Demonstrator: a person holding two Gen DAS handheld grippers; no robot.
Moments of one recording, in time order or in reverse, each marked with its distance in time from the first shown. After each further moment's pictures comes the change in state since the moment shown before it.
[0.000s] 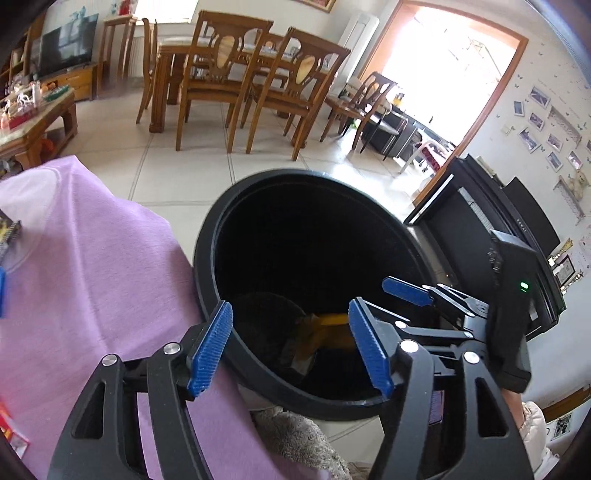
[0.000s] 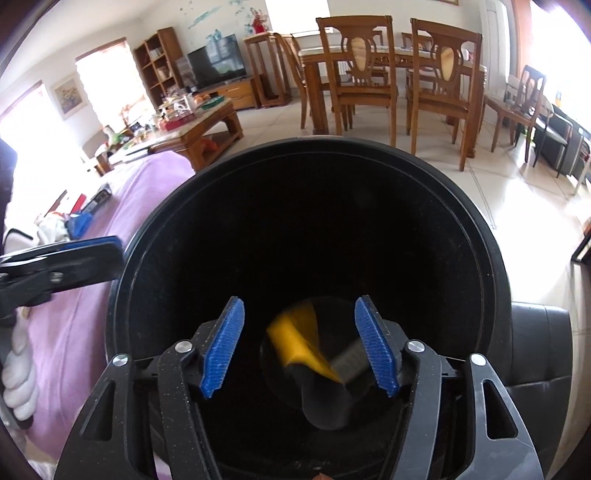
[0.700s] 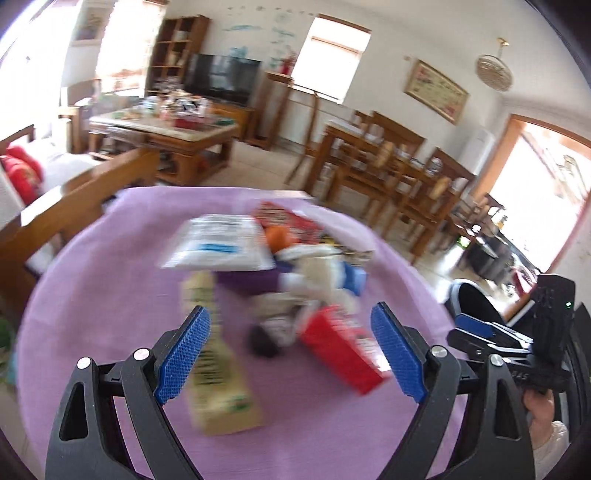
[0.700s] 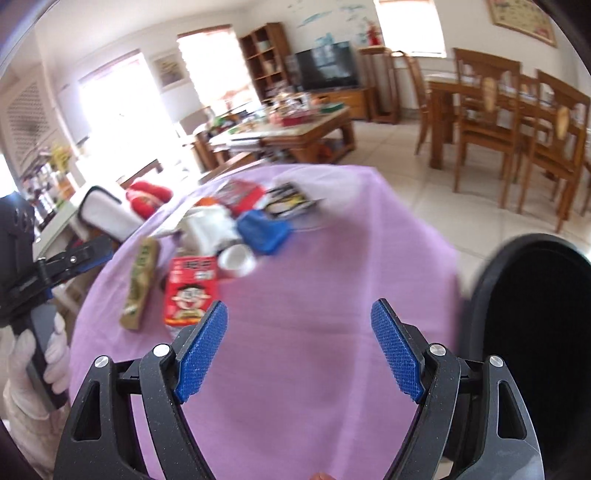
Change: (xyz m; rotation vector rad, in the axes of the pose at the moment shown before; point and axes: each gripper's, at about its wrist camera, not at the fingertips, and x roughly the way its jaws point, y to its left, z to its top) left arm -0.218 0.207 -0.107 -0.359 -0.345 0.411; right arm 0.022 0.264 0.039 -0.267 0.001 0.349
